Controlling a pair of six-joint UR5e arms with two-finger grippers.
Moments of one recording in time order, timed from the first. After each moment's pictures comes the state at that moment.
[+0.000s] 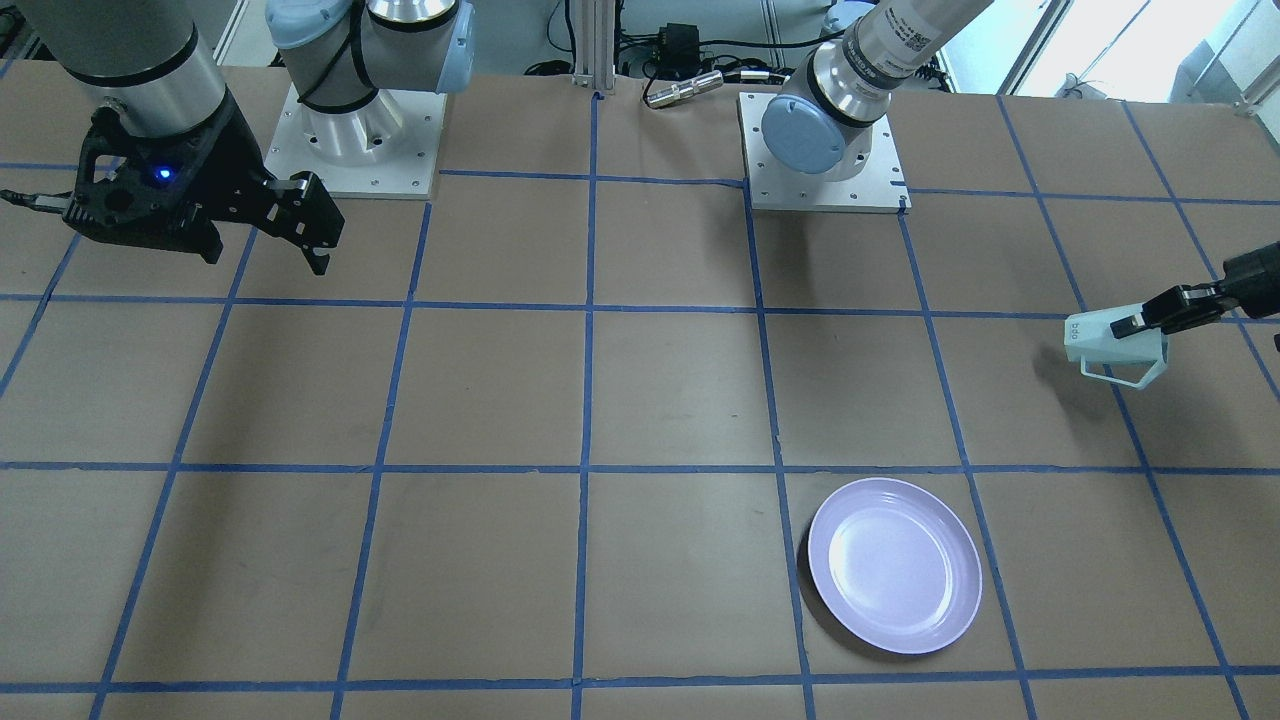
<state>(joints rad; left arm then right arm) -0.57 -1.95 -1.62 -1.67 1.33 0.87 1.52 -1.59 1.63 -1.60 -1.59 0.04</state>
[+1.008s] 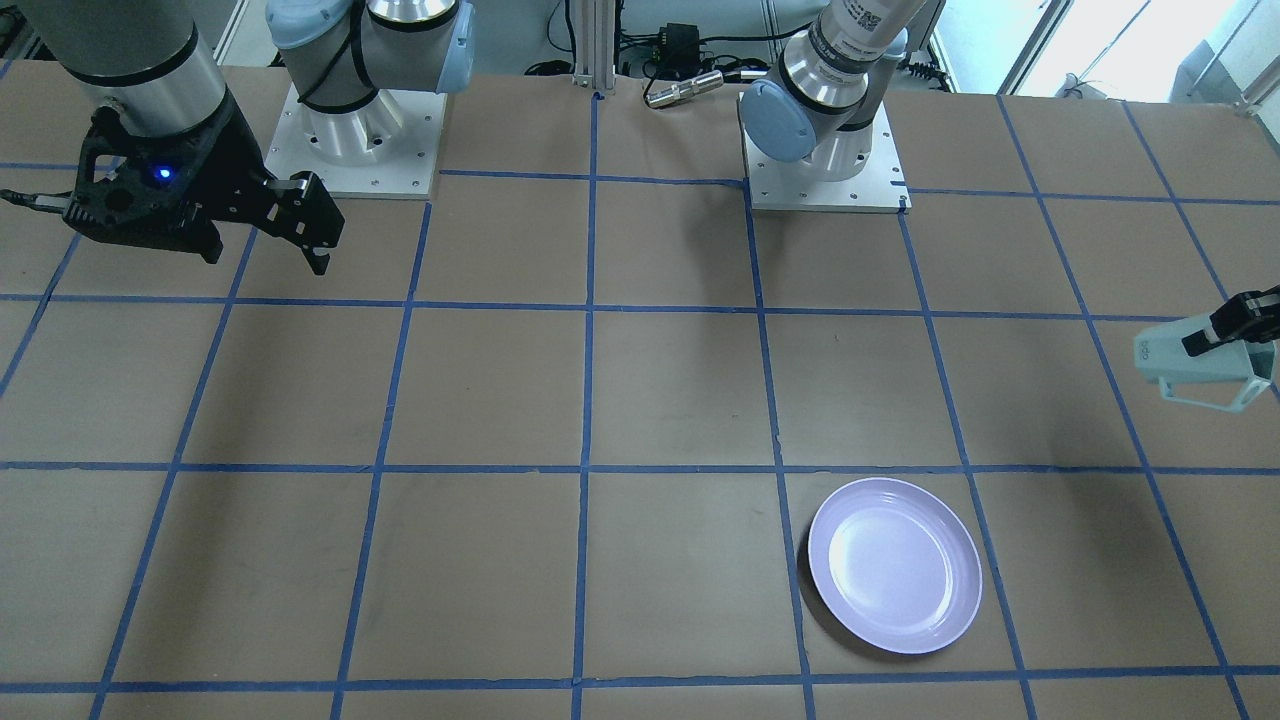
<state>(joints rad) -0.82 -1.86 -1.44 -1.61 1.43 0.61 1.52 -1.59 1.63 -1.60 -1.59 0.04</state>
